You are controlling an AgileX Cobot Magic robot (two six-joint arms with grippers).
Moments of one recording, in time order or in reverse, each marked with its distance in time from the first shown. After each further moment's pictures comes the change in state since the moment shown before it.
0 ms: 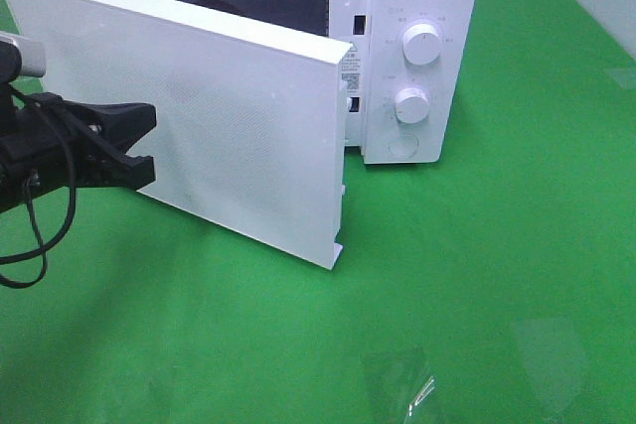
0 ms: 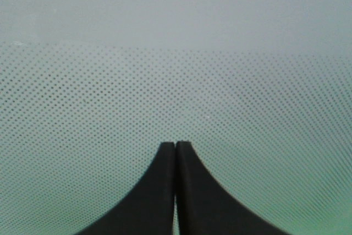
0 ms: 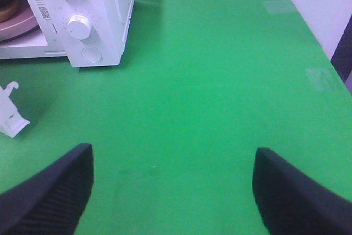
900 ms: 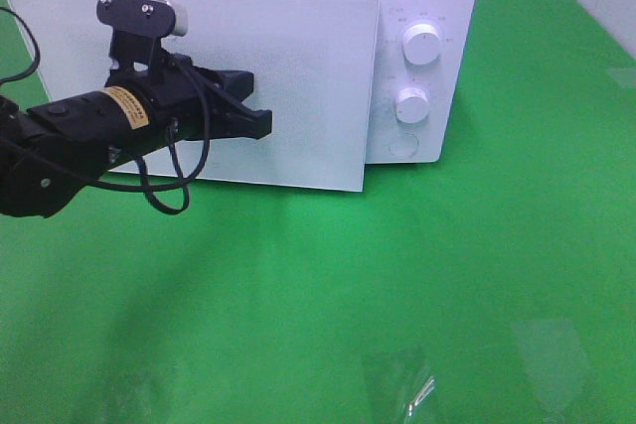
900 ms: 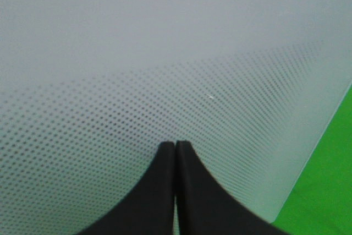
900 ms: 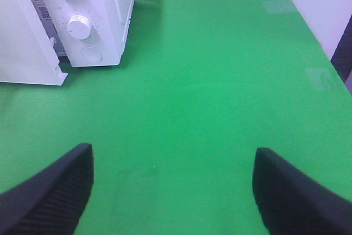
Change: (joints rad) left arm -0.210 0.209 -0.354 -0.219 0.176 0.083; right arm 0.000 0.000 0.000 0.000 0.000 0.000
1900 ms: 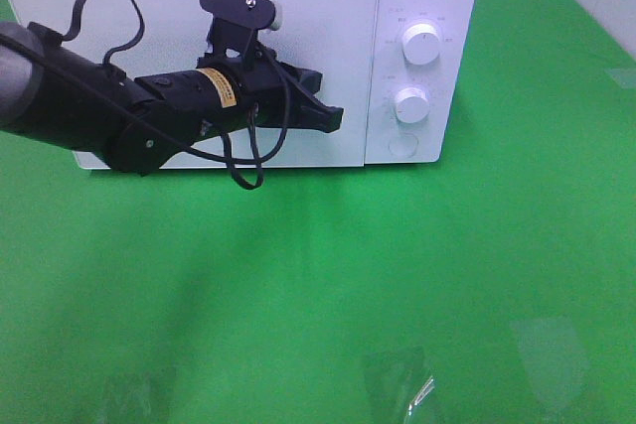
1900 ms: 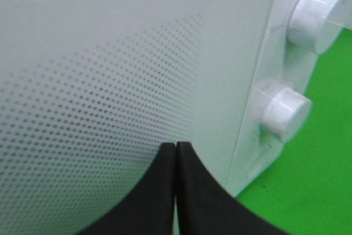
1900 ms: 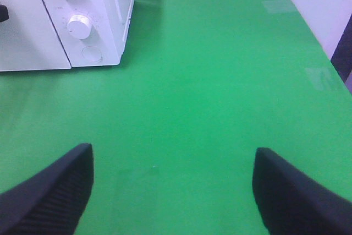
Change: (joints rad) left arm -0.061 0.165 -0.292 0.034 0.184 0.026; right arm 0.000 0.000 0.000 0.000 0.002 0.000
